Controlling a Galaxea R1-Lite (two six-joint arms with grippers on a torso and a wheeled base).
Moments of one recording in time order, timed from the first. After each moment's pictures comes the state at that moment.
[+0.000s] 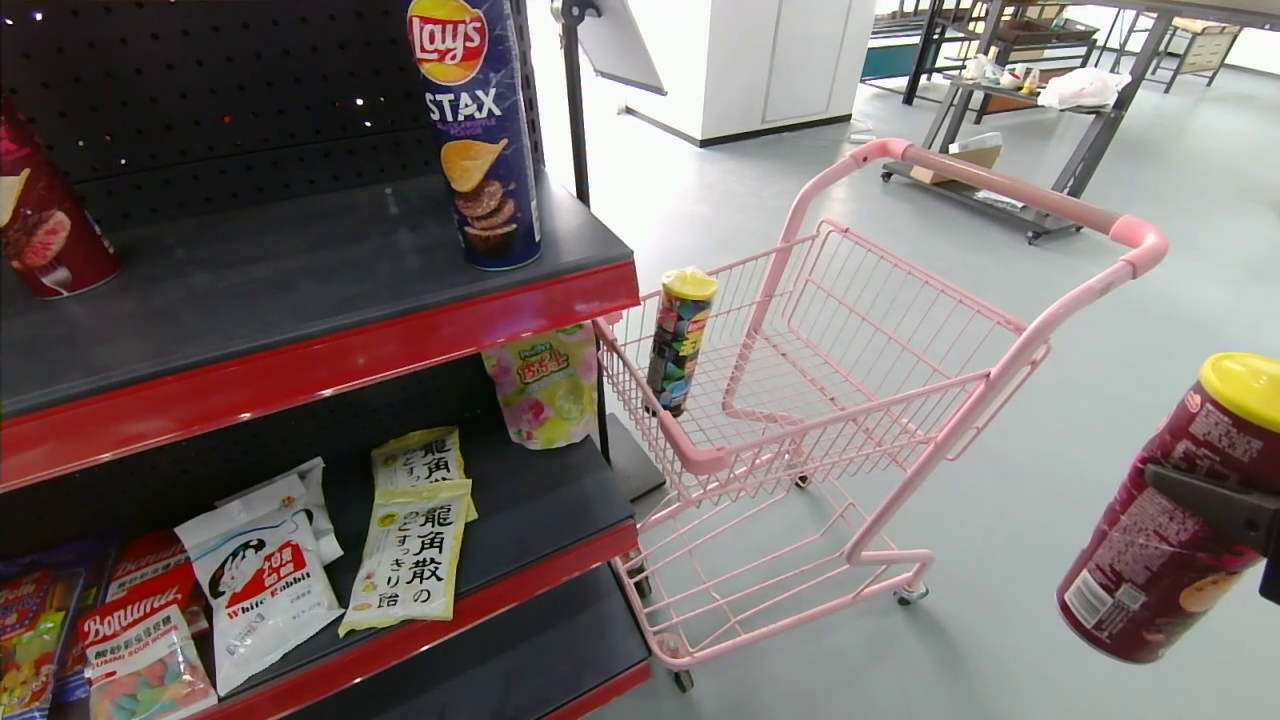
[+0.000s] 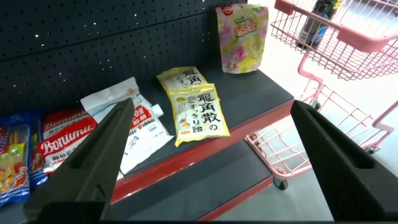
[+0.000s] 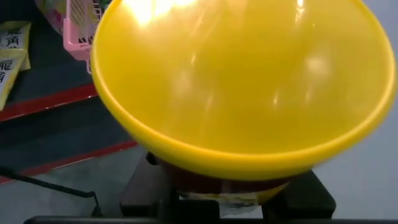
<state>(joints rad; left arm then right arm) 0.00 0.00 0.00 0.00 -0.04 0.00 0.11 0.96 -0.53 -0.10 0.04 -0.05</state>
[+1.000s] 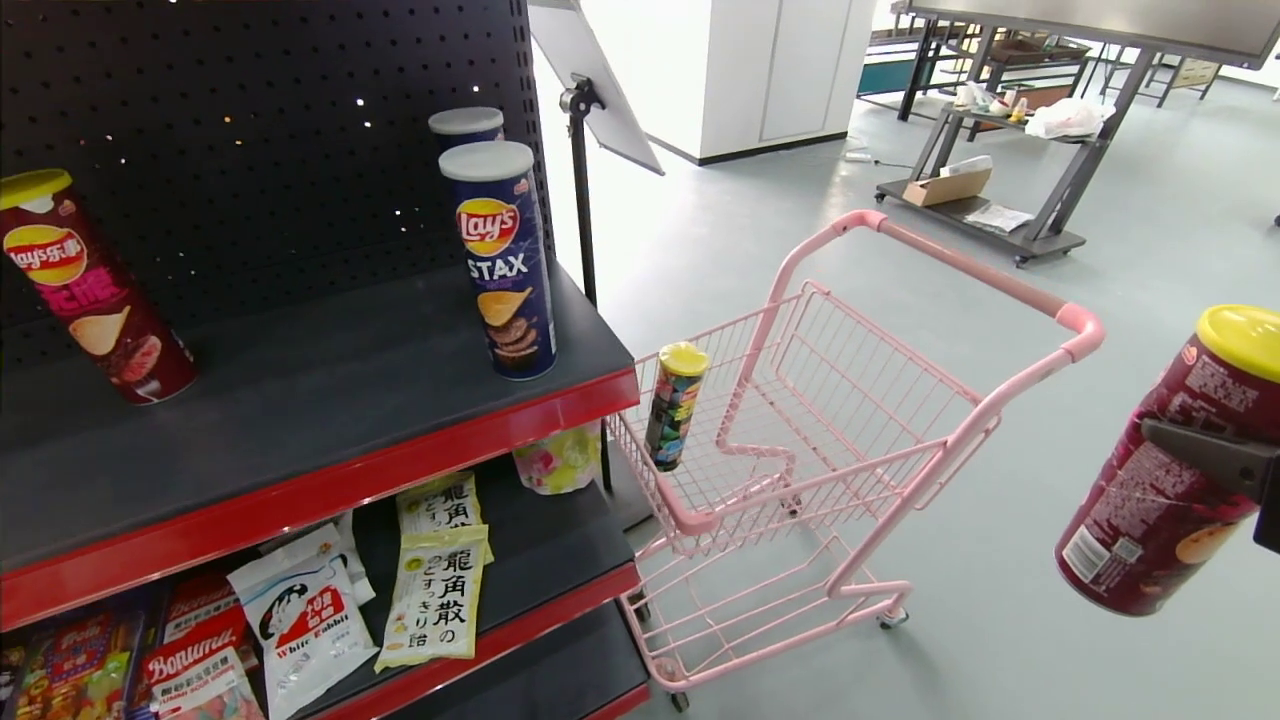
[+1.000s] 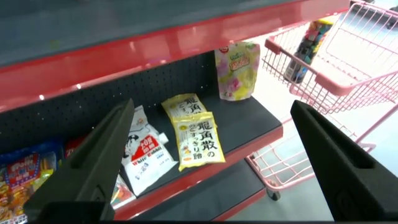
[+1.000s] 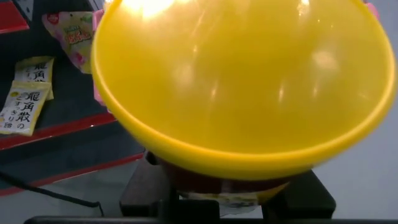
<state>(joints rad) 0.00 0.00 0.00 0.00 -0.04 0.00 0.10 1.02 -0.62 -0.11 0.04 -0.09</state>
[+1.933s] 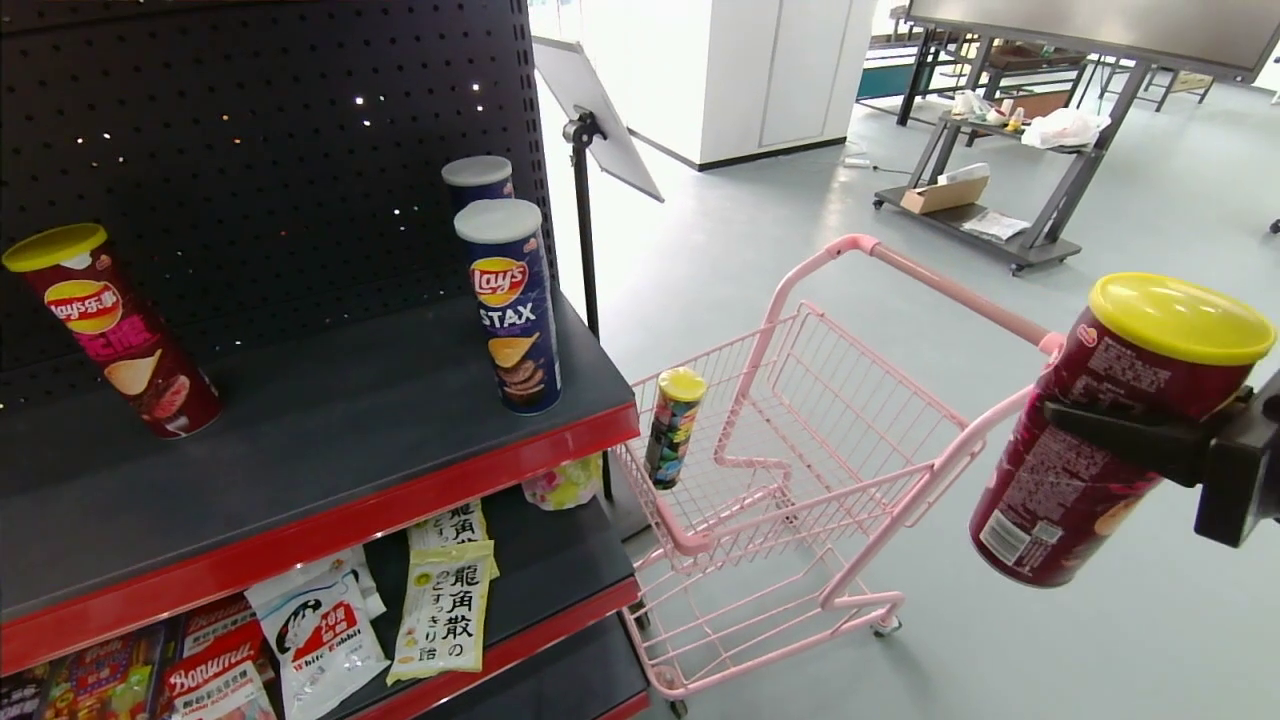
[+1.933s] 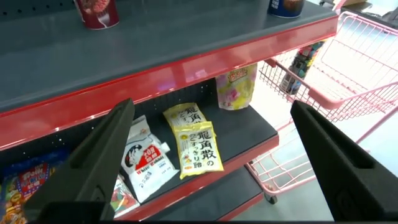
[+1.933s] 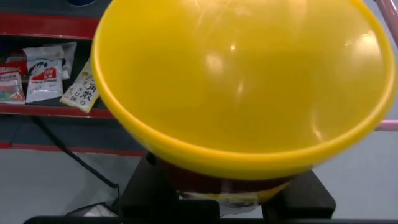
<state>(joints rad) 0.00 0.00 0.00 0.00 -0.04 0.00 0.27 1.11 -0.71 -0.11 0.17 -0.18</state>
